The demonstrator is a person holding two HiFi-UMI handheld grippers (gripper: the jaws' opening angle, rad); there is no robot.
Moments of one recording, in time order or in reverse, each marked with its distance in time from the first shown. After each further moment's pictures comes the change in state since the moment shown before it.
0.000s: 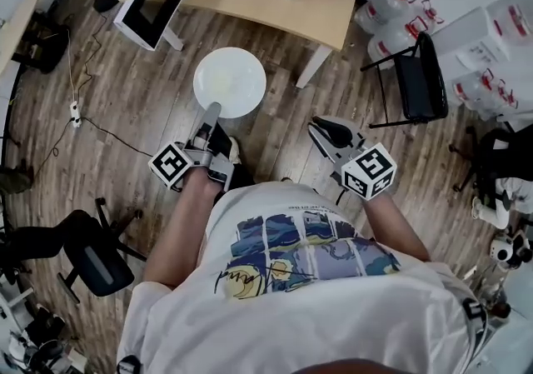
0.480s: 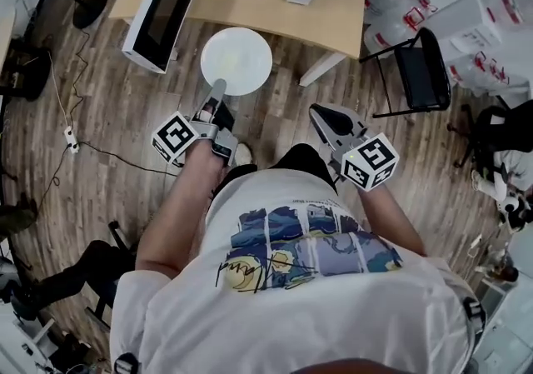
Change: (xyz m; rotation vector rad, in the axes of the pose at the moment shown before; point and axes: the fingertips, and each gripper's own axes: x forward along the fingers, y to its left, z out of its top) left arm 0.088 0.048 0.133 0.035 0.159 0.037; right arm 0.126 -0.007 0.075 0.065 -0.044 -0.151
